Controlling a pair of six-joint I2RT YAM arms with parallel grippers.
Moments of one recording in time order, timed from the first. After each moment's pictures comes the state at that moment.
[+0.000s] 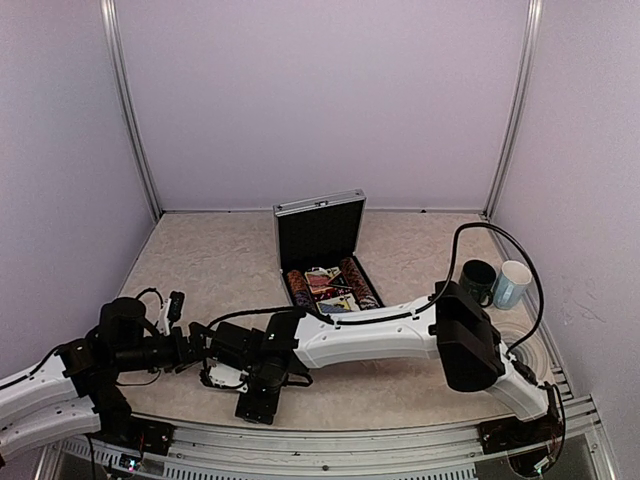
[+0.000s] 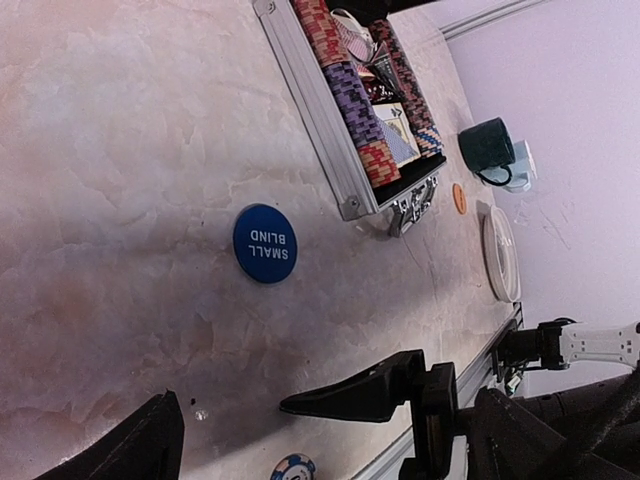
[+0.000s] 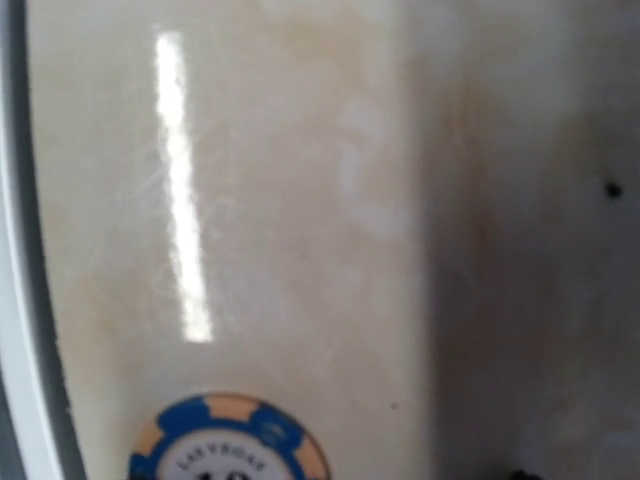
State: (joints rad) left arm -0.66 0.52 0.22 -0.22 0.23 -0.89; right arm 1.39 2.43 2.04 -0.84 -0.06 -0.11
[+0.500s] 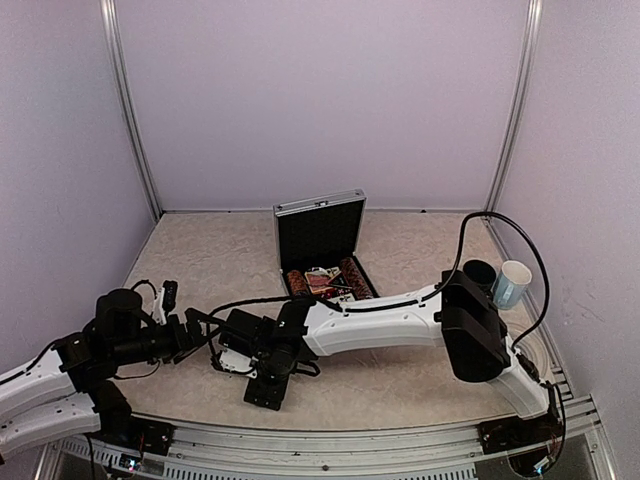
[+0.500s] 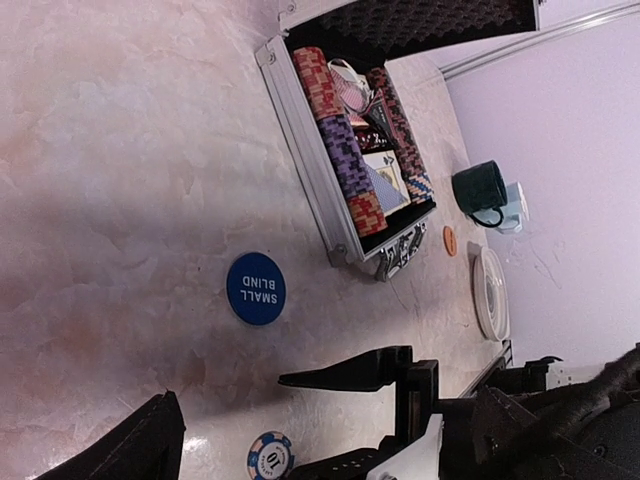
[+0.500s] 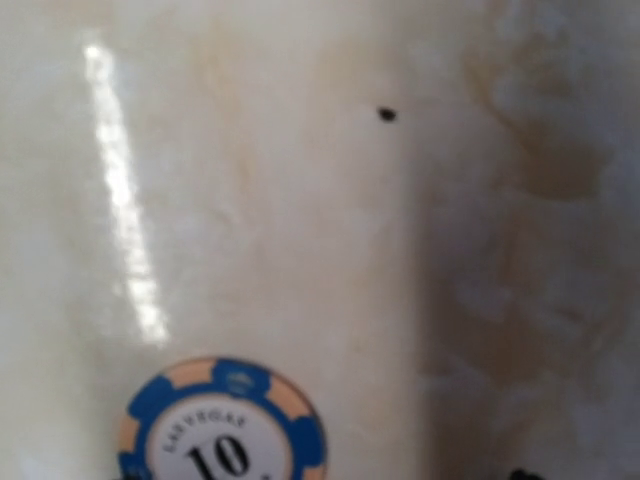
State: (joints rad) left arm -0.66 0.54 0.27 -0.21 0.17 -0.94; right arm 1.34 2.38 1.96 -0.79 0.03 -0.09
